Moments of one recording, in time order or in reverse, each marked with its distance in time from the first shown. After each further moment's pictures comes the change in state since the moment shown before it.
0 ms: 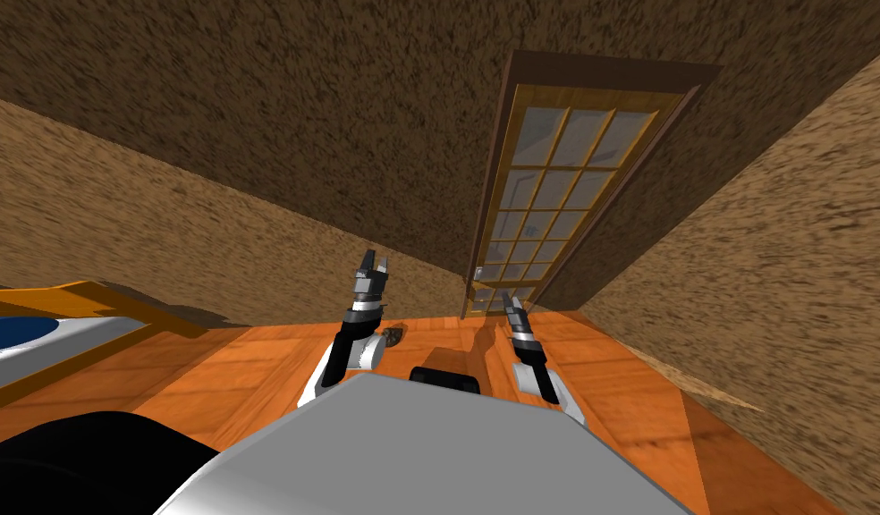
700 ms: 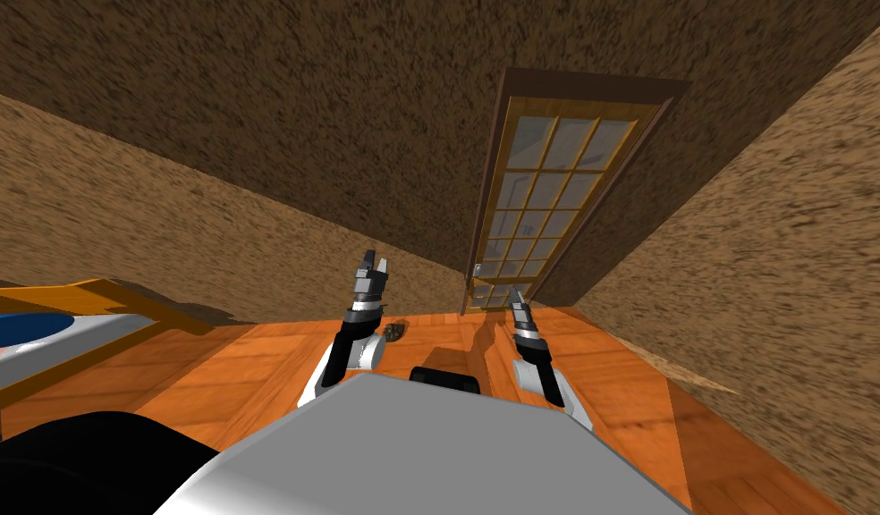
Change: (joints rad) arm 0.051 0.016 0.018 -0.176 -0.053 0.035 -0.124
